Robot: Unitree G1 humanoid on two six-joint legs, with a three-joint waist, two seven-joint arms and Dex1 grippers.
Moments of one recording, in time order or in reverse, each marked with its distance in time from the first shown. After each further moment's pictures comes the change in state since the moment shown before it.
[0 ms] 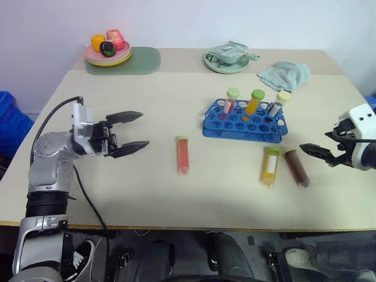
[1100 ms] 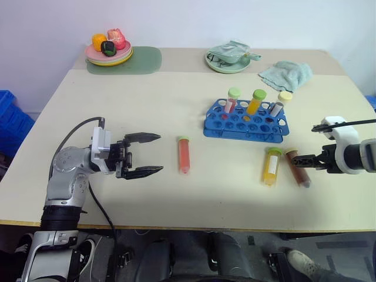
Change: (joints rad) left arm 0.133 -0.059 -0.054 -0.155 -0.029 0.008 -0.023; right arm -0.295 0.047 0.240 0.154 0.191 0.429 -0.222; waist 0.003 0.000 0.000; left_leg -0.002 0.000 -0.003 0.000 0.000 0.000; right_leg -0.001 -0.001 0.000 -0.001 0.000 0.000
